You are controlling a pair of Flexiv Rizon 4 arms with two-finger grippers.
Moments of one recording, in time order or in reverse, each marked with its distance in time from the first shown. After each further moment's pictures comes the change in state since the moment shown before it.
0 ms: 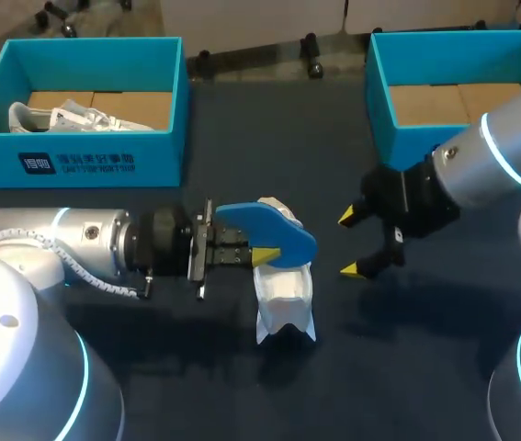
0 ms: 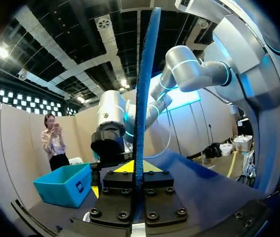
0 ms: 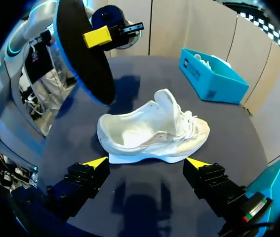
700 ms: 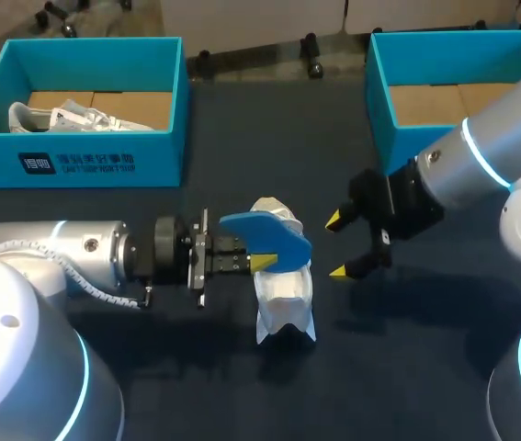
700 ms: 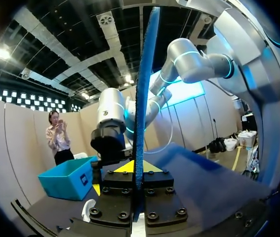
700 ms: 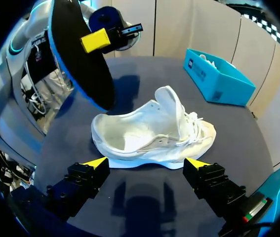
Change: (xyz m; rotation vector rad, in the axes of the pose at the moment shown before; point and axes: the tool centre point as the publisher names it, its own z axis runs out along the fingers) left arm 0.000 0.023 -0.009 -0.057 -0.044 0.021; right arm -0.004 -0.001 0.021 -0.015 0.036 -0.010
